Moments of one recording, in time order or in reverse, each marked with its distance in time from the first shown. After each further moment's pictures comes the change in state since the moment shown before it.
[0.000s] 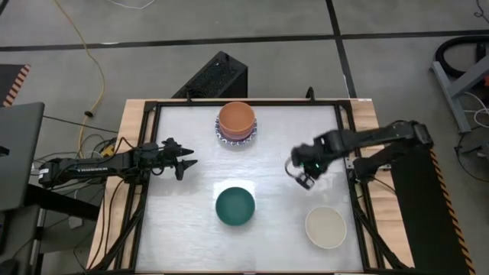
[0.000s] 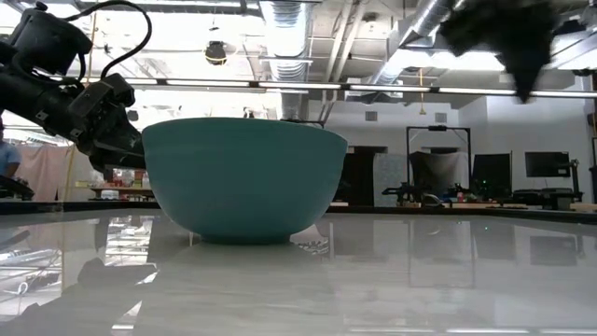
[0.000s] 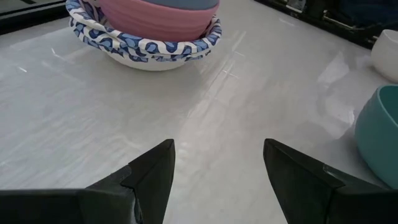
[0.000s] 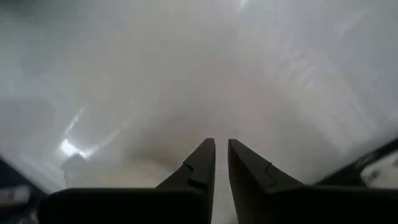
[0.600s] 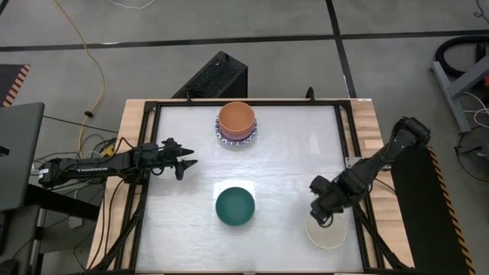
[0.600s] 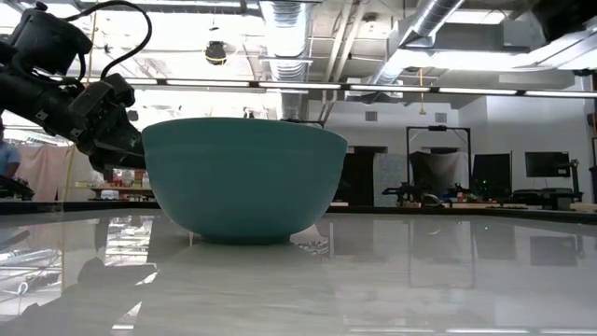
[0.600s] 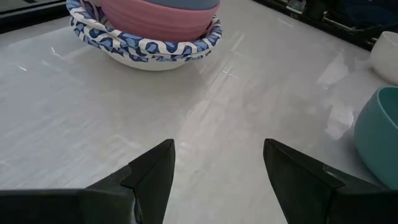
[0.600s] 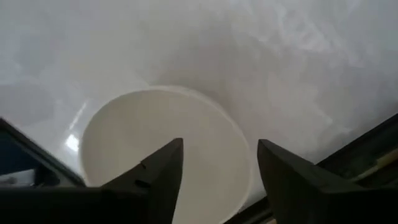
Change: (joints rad) left arm 0.000 0.000 0.000 0.001 0.000 -0.007; right arm 0.518 -0.007 -0.127 0.113 0.042 0.559
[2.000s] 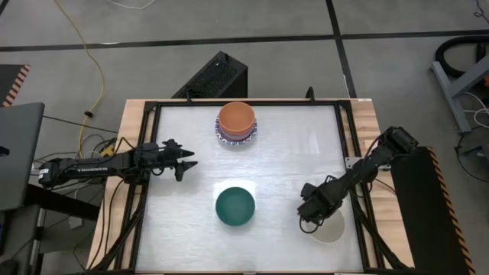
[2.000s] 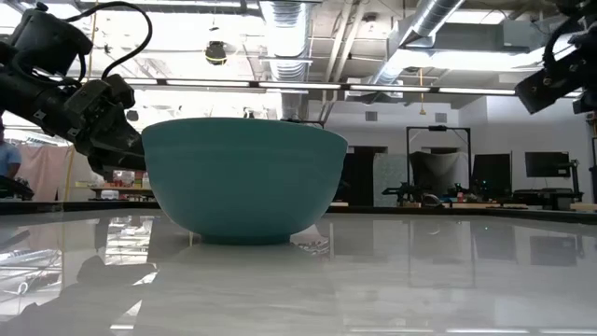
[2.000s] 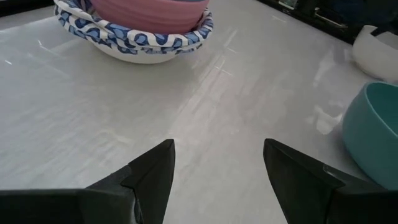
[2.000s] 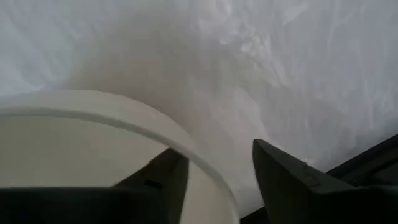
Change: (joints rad) left arm 0.000 0.000 0.000 -0.012 0.038 -0.021; right arm -0.060 0.239 -0.101 0.050 0.007 -0.302
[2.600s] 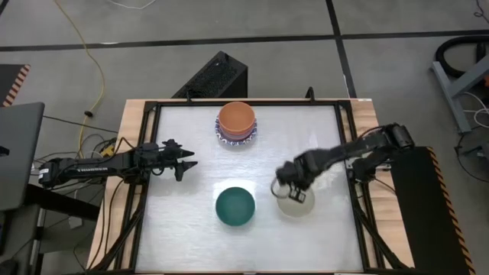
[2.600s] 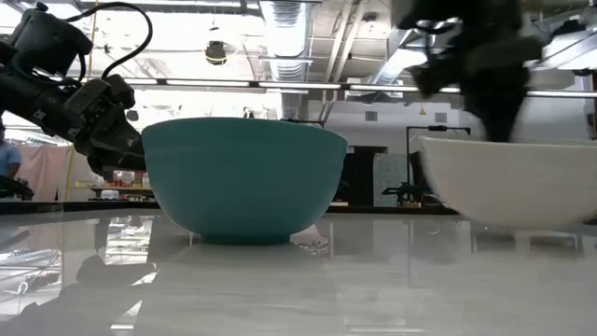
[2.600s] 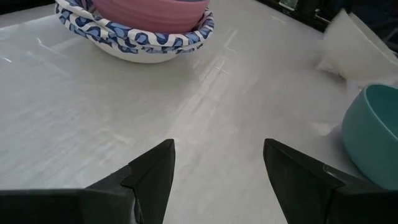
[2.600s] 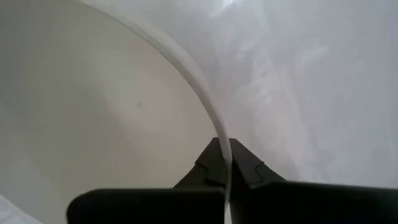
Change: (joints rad) left arm 0.000 0.000 0.000 -0.002 -0.001 -0.012; right arm -0.402 0.001 0.165 0.008 0.052 -0.487
